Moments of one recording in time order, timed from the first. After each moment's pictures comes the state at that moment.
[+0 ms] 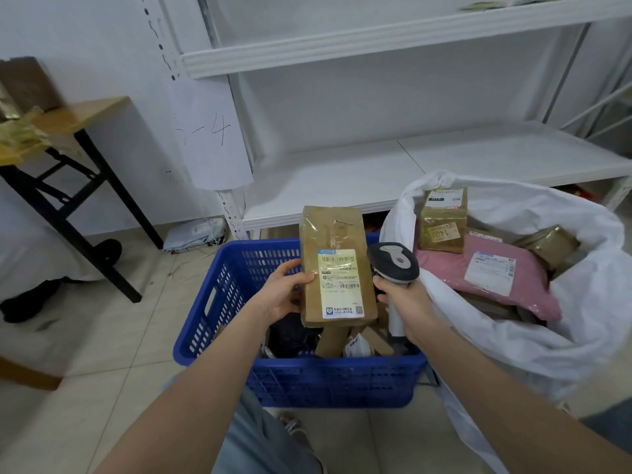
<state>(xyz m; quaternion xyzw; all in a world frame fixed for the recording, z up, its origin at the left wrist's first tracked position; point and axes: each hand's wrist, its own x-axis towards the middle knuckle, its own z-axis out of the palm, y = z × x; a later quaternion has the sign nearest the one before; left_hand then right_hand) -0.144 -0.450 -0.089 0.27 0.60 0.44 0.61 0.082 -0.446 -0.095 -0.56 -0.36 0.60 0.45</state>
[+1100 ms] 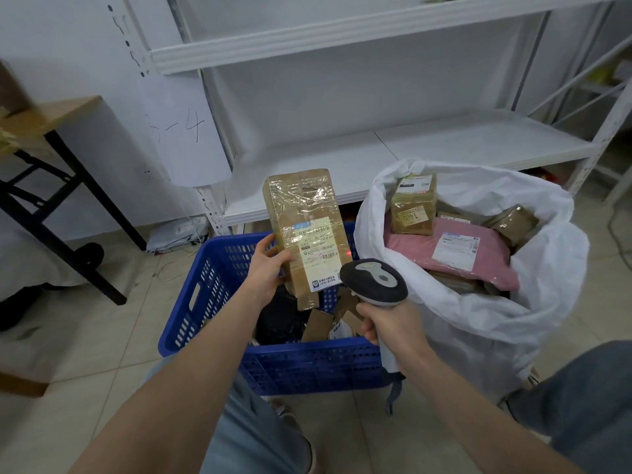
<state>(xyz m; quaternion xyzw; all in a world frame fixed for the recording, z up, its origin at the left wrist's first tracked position) -0.115 -0.452 -0.081 0.30 0.58 0.55 0.52 0.108 -0.538 -0.059 -0.62 -0.40 0.59 0.33</state>
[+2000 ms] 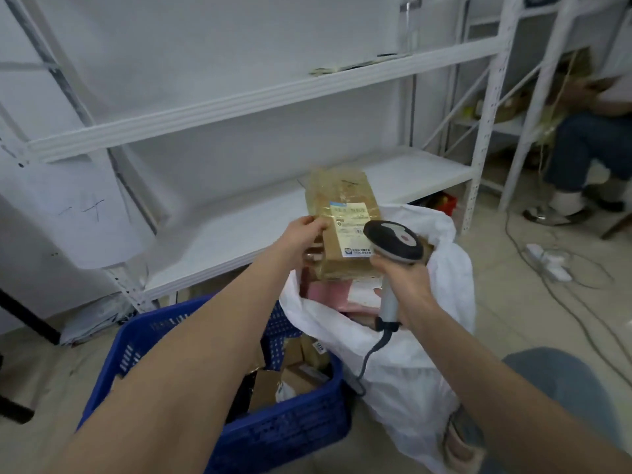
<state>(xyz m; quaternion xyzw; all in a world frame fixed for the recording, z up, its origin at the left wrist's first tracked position) 0.104 -0.362 0.042 0.50 0.59 0.34 0.54 0.252 -0.462 0.001 -0.59 -0.26 0.48 0.60</state>
